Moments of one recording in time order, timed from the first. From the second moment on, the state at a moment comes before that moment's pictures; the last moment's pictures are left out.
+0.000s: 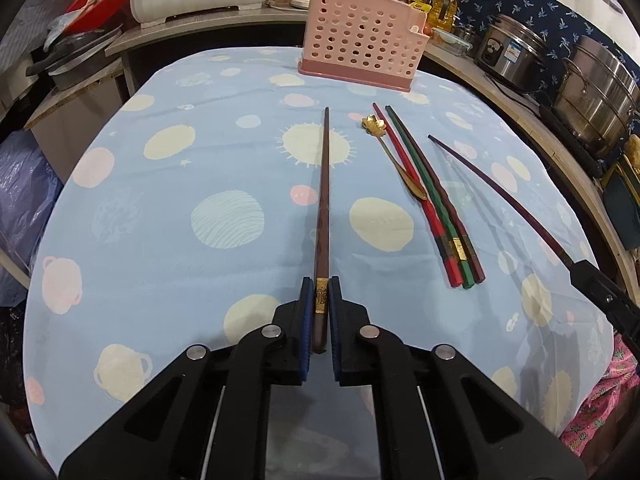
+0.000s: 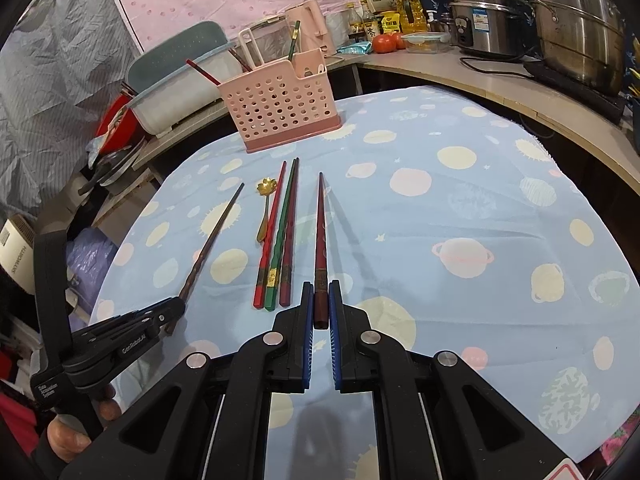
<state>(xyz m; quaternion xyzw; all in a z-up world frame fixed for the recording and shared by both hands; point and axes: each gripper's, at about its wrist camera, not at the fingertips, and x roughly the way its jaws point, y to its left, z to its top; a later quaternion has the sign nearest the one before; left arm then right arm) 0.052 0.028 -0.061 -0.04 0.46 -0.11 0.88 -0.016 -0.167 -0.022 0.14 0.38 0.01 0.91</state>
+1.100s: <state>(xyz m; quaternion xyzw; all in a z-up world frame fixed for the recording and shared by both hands) 0.115 0.016 0.151 -0.04 0.28 -0.14 0.95 0.050 -0.199 0.135 0.14 0.24 0.02 0.96</state>
